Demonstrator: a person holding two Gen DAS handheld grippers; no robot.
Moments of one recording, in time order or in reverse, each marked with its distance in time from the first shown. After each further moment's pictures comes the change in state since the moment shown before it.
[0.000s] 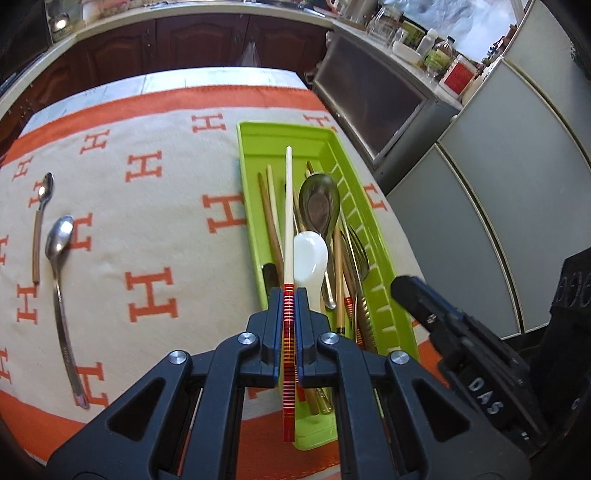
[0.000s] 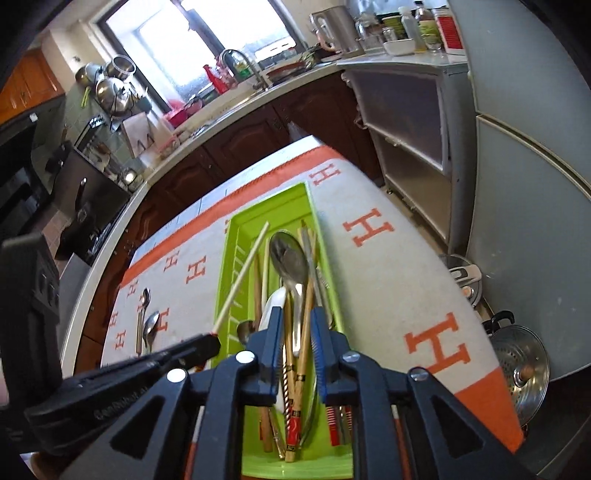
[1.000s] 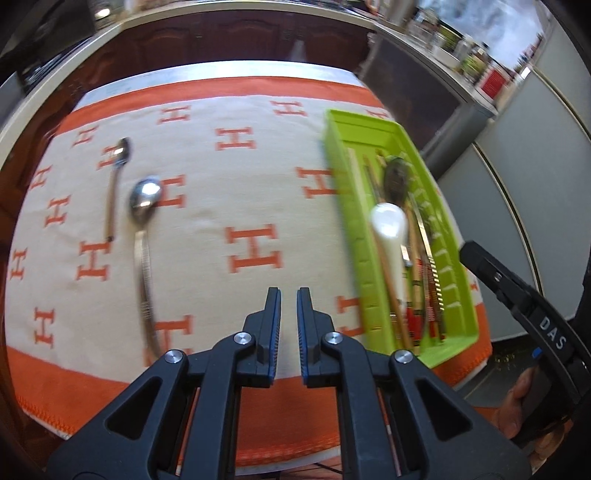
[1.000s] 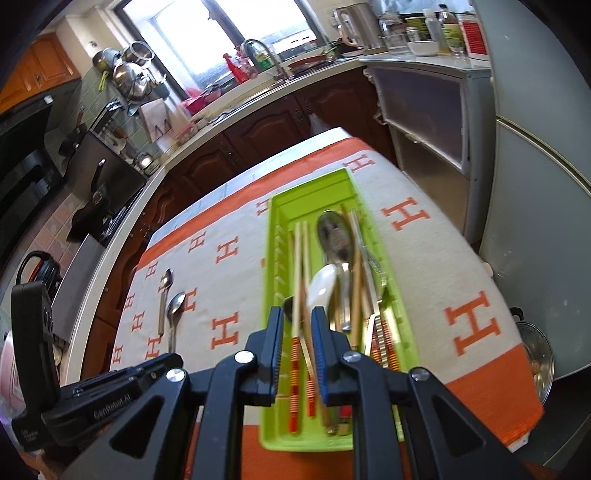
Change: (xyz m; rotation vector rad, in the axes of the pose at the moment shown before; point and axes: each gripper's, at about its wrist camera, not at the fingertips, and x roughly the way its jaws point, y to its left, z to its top) left arm -0.049 0.078 -0.039 -0.072 -0.009 0.139; right arm -0.007 0.045 -0.016 -0.063 0.042 0.037
